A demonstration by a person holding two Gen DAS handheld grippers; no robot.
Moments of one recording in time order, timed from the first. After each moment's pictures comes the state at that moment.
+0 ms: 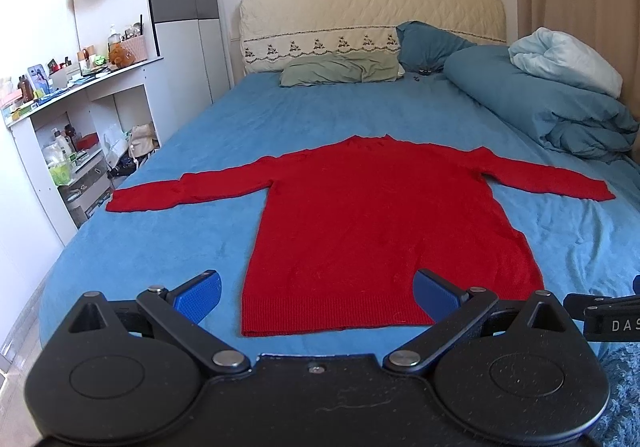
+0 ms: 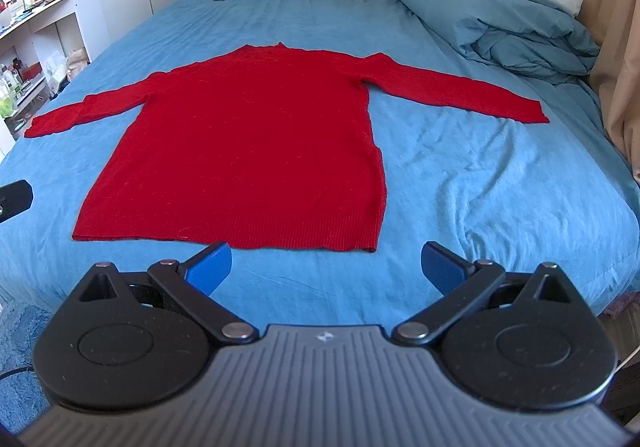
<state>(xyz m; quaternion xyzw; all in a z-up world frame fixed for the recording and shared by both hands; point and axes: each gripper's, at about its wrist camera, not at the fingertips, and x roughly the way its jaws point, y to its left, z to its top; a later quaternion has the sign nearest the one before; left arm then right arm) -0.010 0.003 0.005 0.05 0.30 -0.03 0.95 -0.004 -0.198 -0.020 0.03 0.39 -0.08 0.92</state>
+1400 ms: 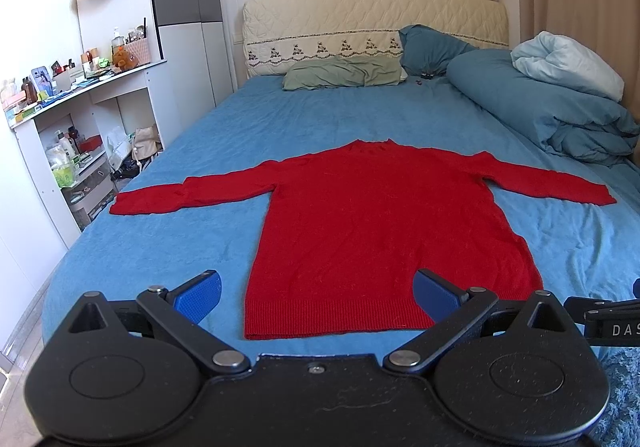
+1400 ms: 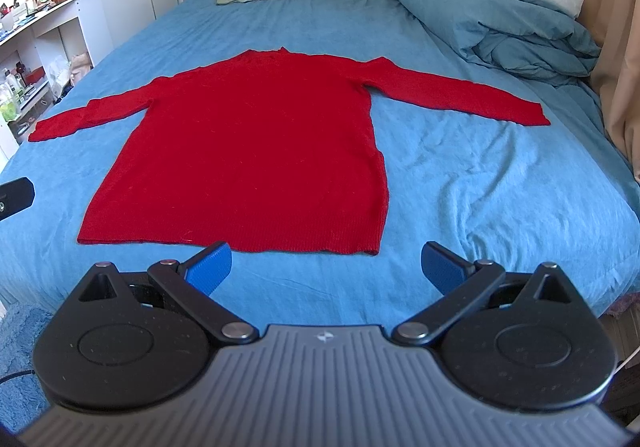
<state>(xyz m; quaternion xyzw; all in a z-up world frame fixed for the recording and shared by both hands) -0.008 -0.004 0.010 0.06 0.29 -0.02 0.95 -0.006 -0.194 -0.016 0.04 0.38 -0.08 0.92</state>
